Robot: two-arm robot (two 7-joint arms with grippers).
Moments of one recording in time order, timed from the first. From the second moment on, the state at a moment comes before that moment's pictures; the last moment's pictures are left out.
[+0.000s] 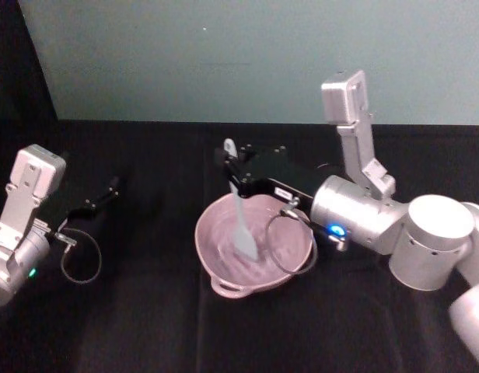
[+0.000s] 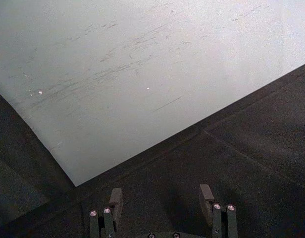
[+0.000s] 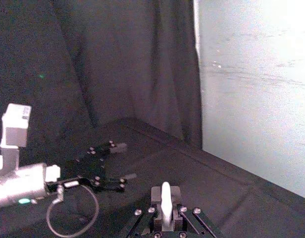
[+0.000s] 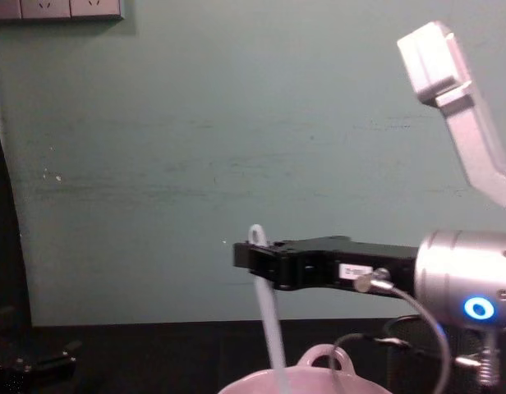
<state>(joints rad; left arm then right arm) -0.20 0.60 0.45 -1.41 -0.25 -0.12 0.03 0.39 0.34 -0.52 -1.52 0.48 0.18 0.43</state>
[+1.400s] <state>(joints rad) -0.20 0.60 0.45 -1.41 -0.25 -0.12 0.03 0.38 0.36 -0.47 -1.51 0.46 0.17 0.39</state>
